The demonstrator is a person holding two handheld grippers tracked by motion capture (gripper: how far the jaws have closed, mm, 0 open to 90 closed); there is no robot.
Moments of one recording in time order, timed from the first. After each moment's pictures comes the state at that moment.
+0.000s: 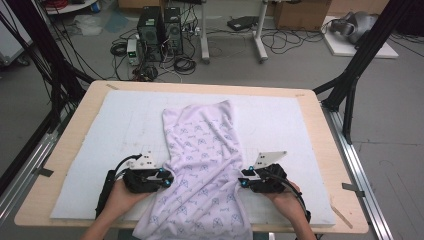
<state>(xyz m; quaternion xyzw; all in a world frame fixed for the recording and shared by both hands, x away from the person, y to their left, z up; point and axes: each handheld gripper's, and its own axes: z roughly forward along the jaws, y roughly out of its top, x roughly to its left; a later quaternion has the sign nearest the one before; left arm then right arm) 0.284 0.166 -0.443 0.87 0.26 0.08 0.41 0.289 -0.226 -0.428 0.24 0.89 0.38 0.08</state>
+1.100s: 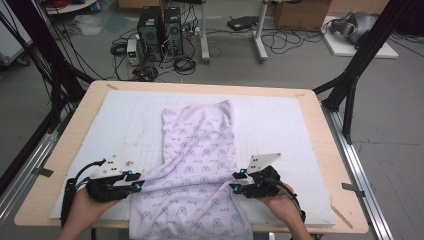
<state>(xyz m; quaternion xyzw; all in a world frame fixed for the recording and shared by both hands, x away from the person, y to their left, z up) 0.248 0.231 -0.416 0.85 0.29 0.12 0.41 0.278 -0.203 -0.418 0.19 0.89 0.40 0.05</state>
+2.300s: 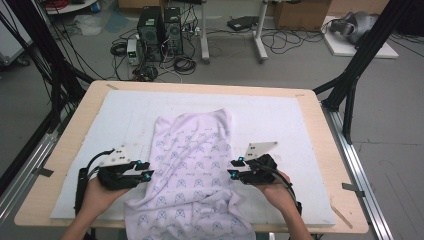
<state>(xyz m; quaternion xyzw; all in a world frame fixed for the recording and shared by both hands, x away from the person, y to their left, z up) 0.290 0.217 -0.422 0.84 0.30 0.12 0.44 0.308 -0.196 -0.409 0.20 0.89 0.40 0.09</state>
